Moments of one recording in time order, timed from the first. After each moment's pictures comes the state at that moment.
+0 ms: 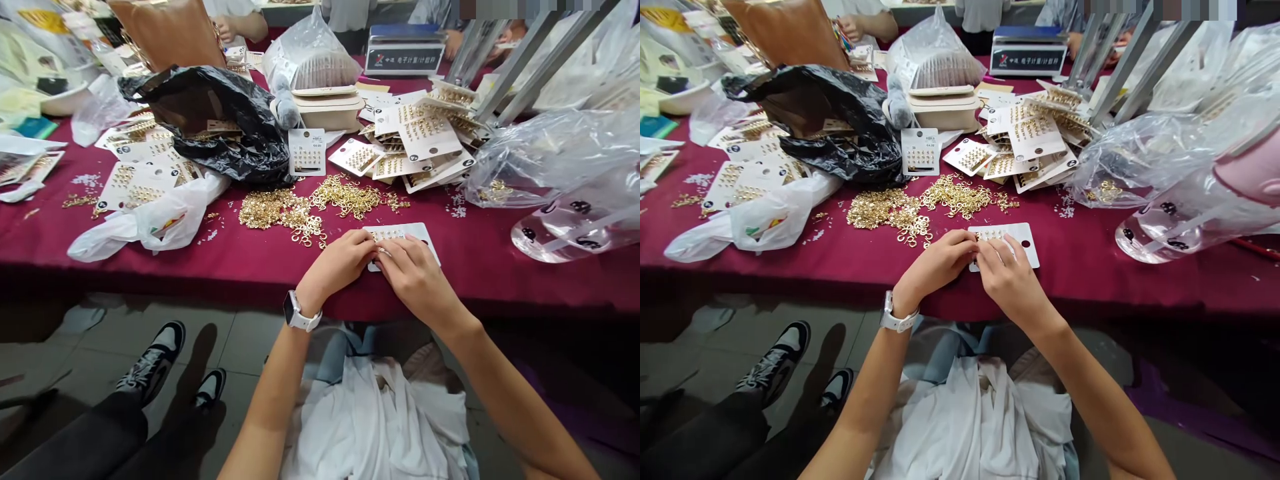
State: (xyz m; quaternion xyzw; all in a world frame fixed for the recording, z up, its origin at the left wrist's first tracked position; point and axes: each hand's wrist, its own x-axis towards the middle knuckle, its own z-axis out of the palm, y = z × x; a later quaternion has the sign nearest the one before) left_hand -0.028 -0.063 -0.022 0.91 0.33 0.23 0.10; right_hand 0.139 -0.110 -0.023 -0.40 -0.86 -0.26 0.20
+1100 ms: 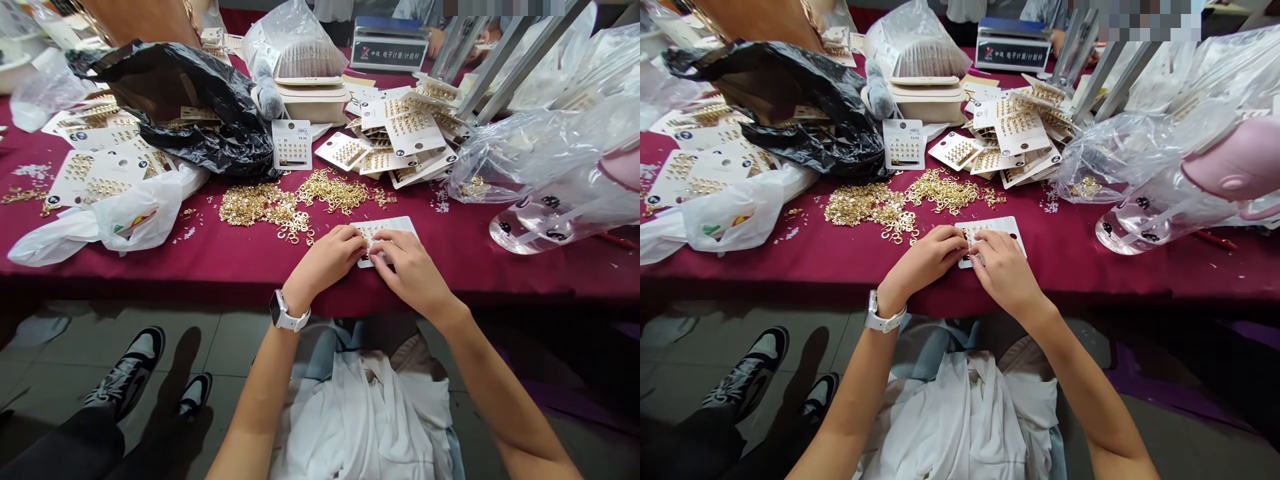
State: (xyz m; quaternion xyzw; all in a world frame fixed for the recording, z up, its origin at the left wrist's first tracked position) left_hand -0.028 -0.059 -0.025 0.91 0.32 0.25 0.08; right_hand 0.146 -0.105 -0.020 -0.49 -0.83 -0.06 0.27
